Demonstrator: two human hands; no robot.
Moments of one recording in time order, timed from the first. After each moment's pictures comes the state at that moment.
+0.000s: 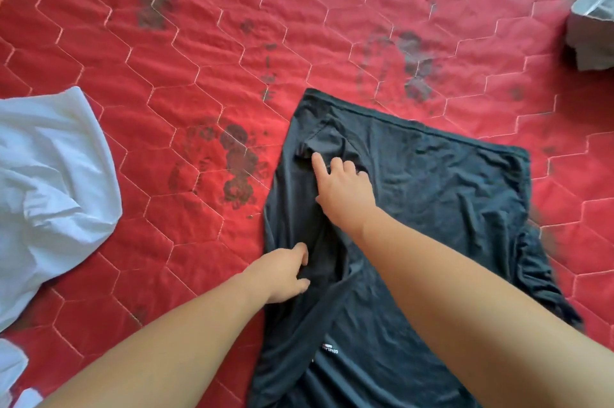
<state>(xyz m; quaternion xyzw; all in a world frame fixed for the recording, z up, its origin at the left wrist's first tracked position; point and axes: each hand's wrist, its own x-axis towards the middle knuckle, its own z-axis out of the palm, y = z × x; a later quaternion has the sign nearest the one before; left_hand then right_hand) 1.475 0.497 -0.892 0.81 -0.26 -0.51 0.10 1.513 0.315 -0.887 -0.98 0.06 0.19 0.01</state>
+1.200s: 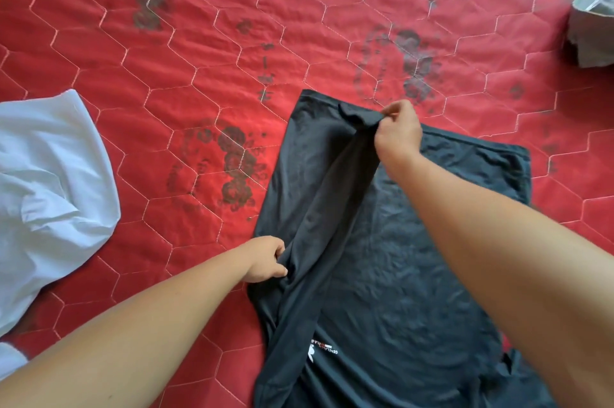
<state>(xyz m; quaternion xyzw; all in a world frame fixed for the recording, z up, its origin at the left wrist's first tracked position) 1.515 0.514 -0.899 0.79 -0.18 -0.57 0.10 1.572 0.221 -0.869 -0.78 0.45 -0.05 0.44</state>
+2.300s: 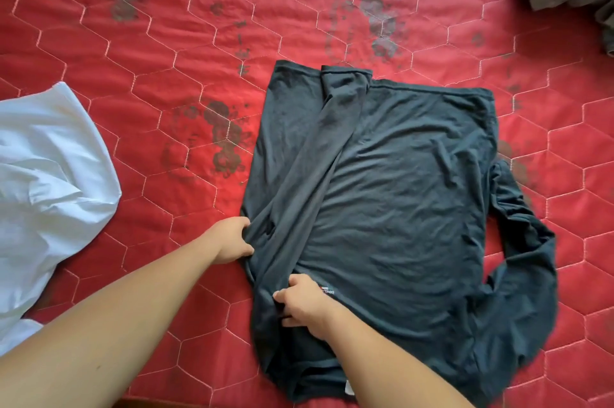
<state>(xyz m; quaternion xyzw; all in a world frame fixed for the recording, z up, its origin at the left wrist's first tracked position) 1.485 0.573 -0.887 0.85 -0.16 -0.49 0.06 1.310 0.454 -0.880 -0.46 0.44 0.42 0.65</state>
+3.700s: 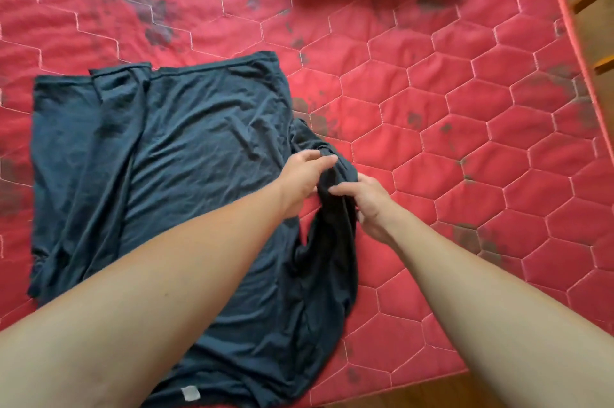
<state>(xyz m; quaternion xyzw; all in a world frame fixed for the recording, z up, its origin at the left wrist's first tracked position) 1.263 0.116 -0.853 0.67 0.02 -0.57 0.47 1.141 0.044 -0.848 -0.43 0.51 0.02 0.74</state>
